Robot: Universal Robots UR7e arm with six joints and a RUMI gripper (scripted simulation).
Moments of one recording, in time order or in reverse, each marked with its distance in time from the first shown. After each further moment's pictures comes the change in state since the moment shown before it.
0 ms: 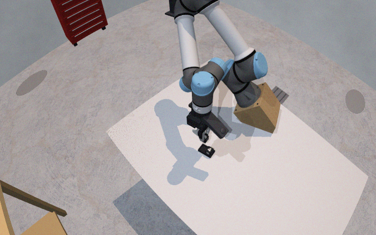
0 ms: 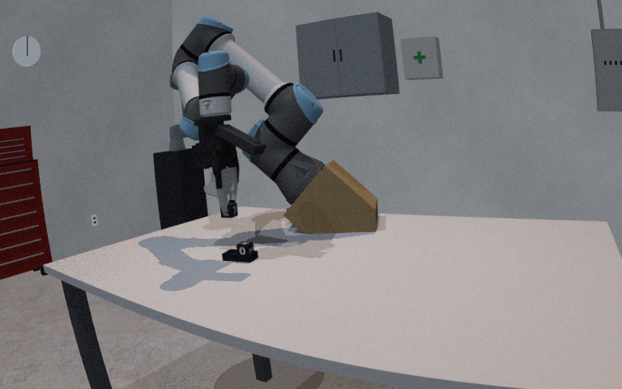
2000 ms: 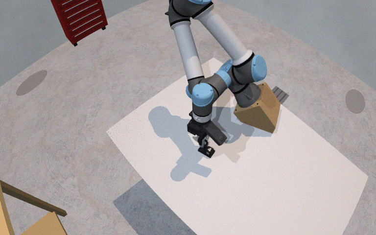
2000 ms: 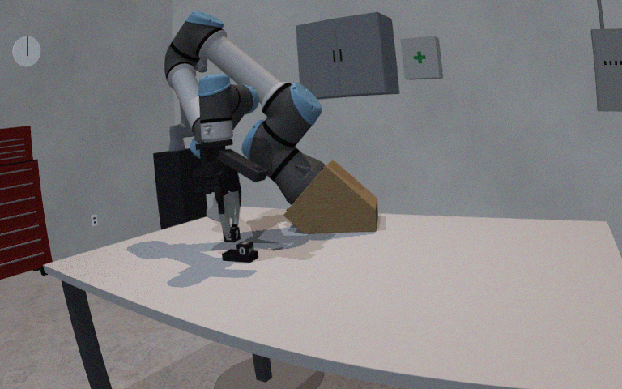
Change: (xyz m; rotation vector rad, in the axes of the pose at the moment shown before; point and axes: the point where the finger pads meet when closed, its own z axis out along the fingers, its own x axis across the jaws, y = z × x) arm 0.000 0.000 0.057 0.000 0.001 0.000
